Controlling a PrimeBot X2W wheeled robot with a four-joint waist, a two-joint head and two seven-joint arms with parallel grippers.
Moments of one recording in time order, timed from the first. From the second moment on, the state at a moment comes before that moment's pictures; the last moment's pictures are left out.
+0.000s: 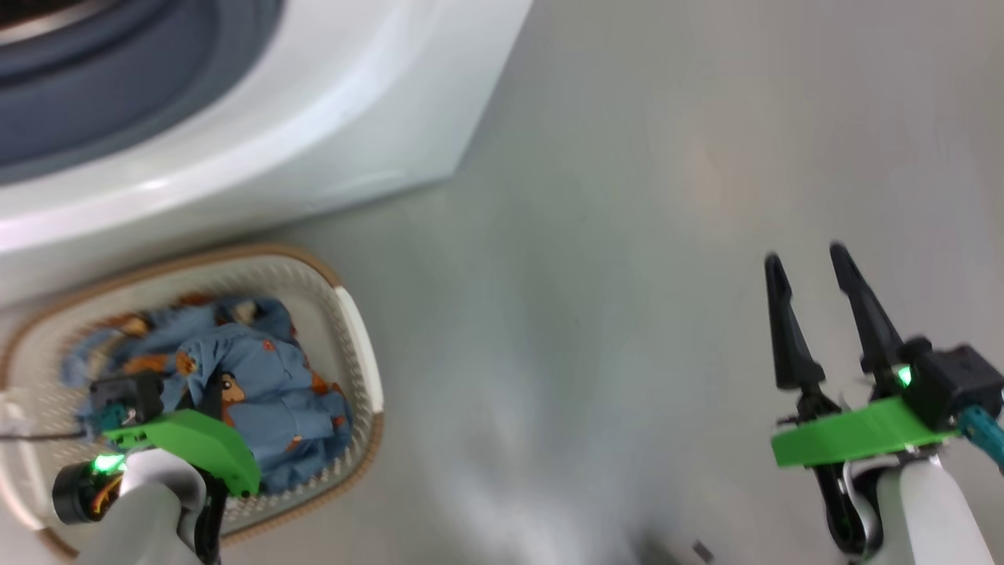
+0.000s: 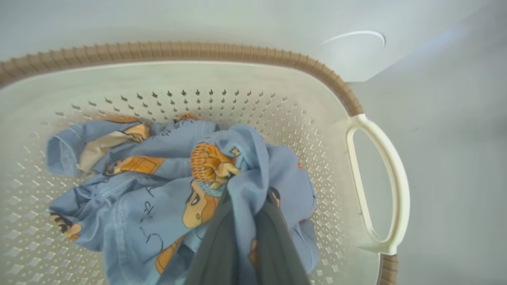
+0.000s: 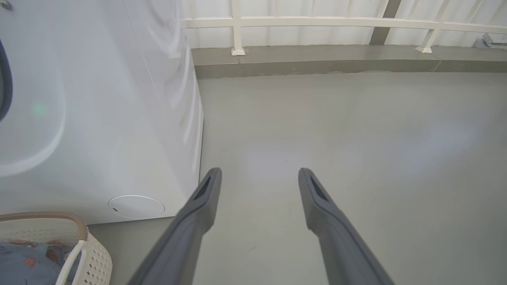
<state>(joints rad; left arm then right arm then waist) -0.64 0.18 -0.37 1.11 -0.57 -0.11 -0.25 -0.24 -0.04 -0.06 0.06 0.16 0.13 -0.26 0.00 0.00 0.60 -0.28</state>
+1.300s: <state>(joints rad) 0.11 0.13 -0.19 0.17 -0.41 0.13 -0.25 0.11 -0.07 -0.11 0.11 0.13 0.13 -0.26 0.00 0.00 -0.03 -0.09</state>
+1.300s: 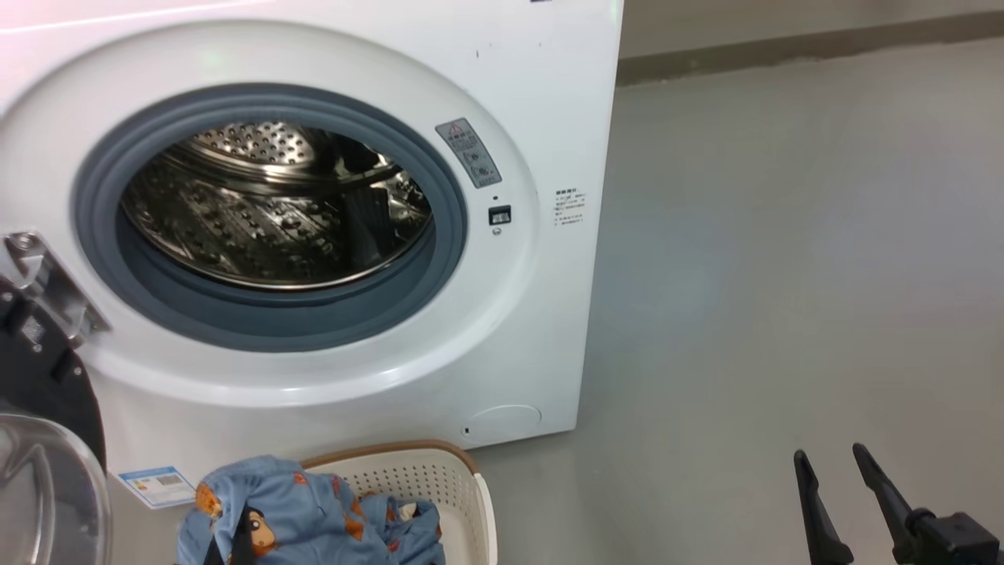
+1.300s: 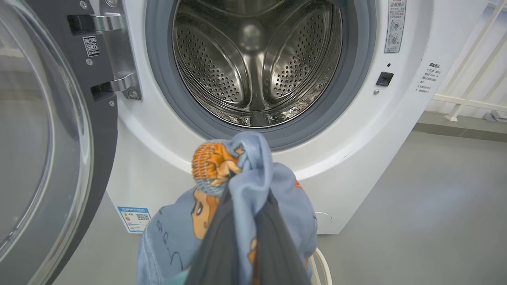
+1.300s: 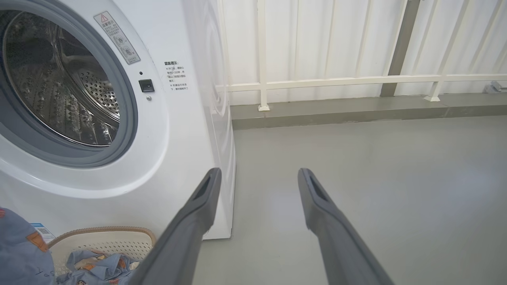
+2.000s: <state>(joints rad) 0.20 0.13 -0.19 0.06 -0.40 0.18 -0.22 0.15 -0.10 -0.11 0.12 0.13 0.13 -0.26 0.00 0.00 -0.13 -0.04</state>
